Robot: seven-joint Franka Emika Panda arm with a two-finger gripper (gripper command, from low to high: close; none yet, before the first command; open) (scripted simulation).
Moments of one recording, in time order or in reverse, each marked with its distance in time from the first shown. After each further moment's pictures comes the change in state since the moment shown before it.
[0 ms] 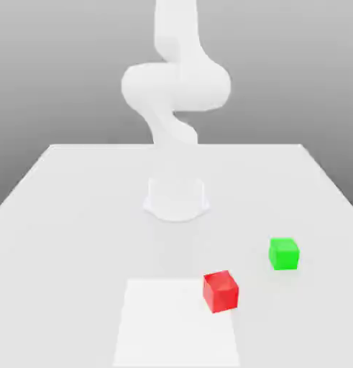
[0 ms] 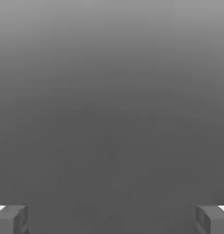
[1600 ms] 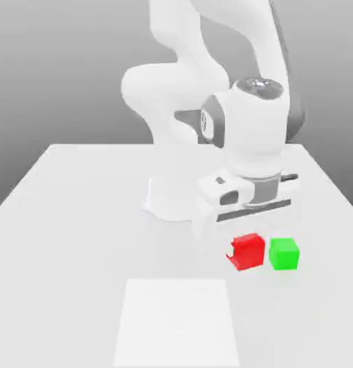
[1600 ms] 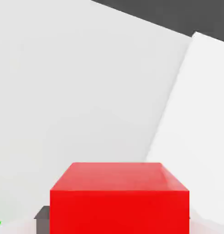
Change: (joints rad) arm 0.245 0.565 0.168 -0.490 0.128 0.359 -0.073
